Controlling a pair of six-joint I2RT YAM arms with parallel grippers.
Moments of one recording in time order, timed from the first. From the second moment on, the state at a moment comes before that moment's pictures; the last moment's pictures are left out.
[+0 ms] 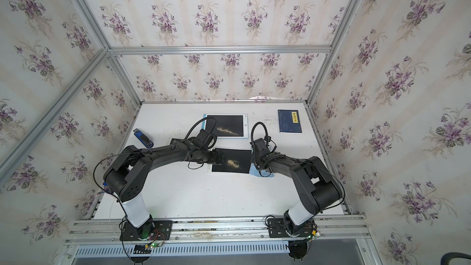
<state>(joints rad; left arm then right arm) -0.62 1.82 1.05 -0.36 0.21 -0.51 0.49 1.56 0.66 -0.15 0.22 0.70</state>
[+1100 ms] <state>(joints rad) -0.72 1.99 1.27 -0.29 0.38 -0.54 0.09 1.66 0.92 -0.35 0.04 0.61</state>
